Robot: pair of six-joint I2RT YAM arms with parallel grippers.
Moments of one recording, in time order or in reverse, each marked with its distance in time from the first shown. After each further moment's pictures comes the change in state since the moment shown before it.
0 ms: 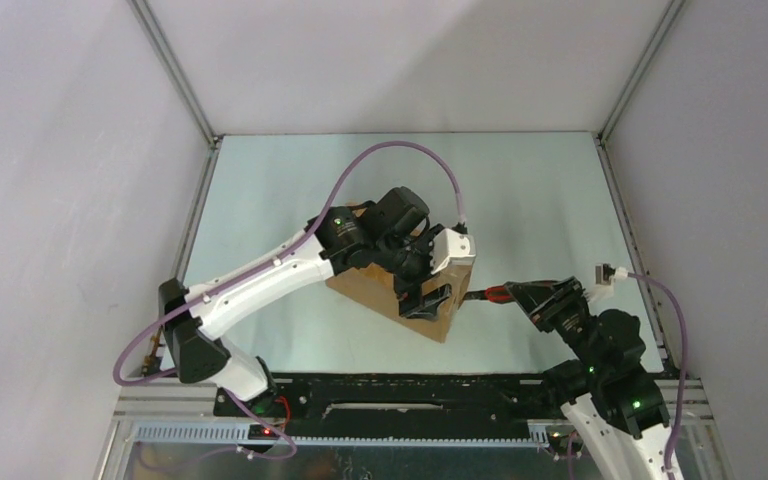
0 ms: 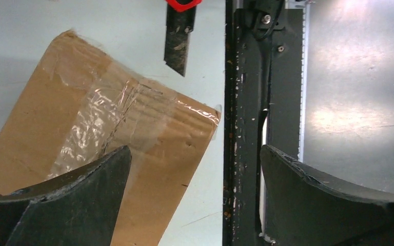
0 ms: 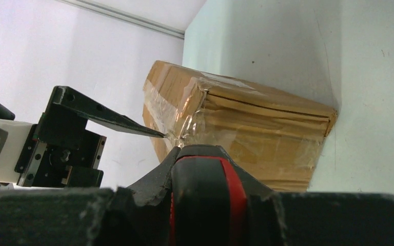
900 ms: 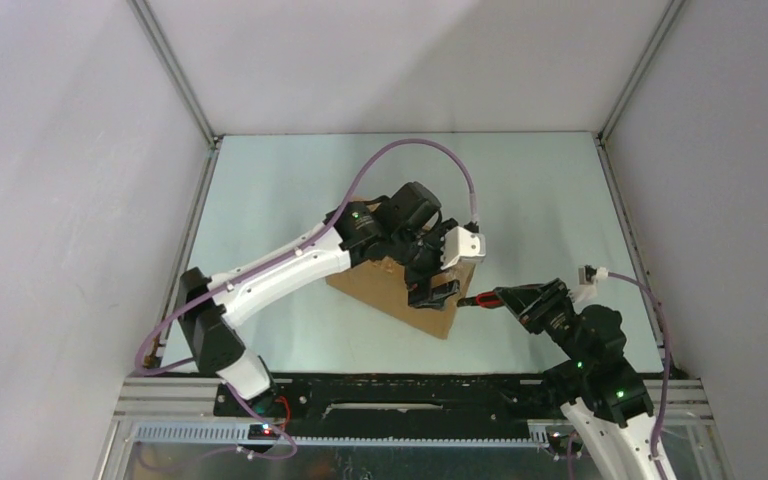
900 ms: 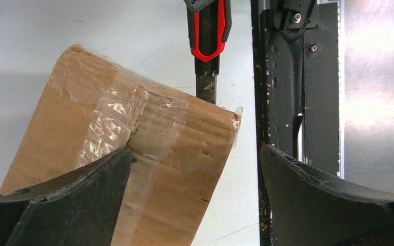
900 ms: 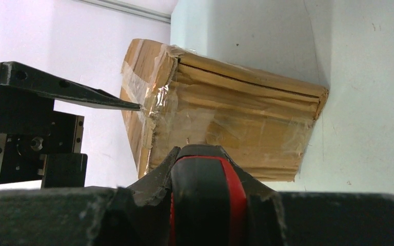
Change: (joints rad) left arm 0.008 0.085 0.027 0.052 -0.035 0.122; right arm 0.000 -0.012 -0.134 0.051 -0.051 0.027
